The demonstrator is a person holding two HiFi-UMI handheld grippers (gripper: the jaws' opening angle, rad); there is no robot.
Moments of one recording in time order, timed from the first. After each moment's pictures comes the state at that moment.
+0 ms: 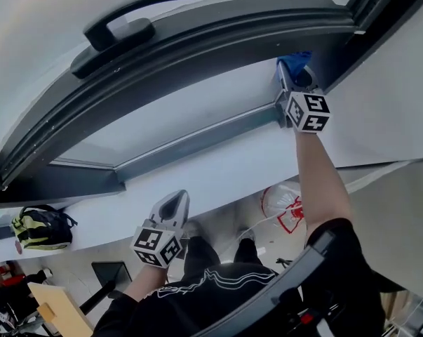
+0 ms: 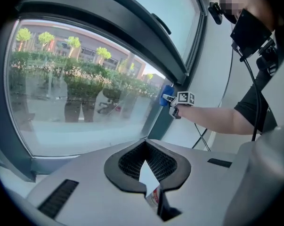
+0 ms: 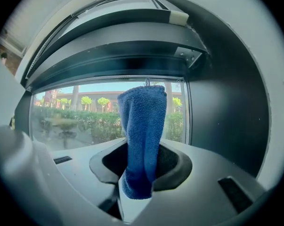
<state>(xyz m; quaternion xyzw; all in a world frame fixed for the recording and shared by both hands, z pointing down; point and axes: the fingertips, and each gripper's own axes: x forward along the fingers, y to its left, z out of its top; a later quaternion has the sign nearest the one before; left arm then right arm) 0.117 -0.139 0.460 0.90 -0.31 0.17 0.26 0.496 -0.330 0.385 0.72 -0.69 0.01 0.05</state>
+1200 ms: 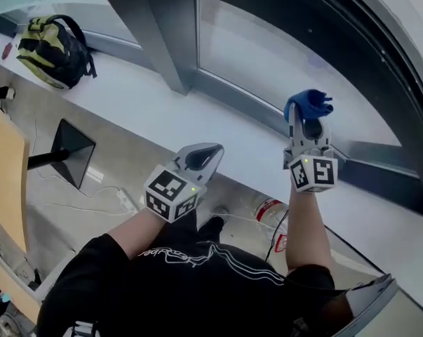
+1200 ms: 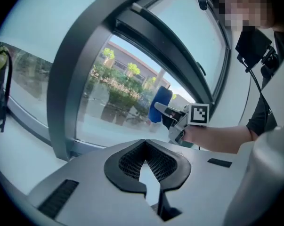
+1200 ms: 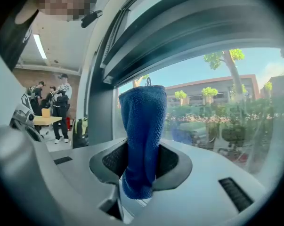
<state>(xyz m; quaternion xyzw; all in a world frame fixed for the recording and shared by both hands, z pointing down) -0.110 -0.141 0.497 0.83 -0.45 0.05 0.31 0.006 -0.303 0.440 0.42 -0.91 0.01 0.08</state>
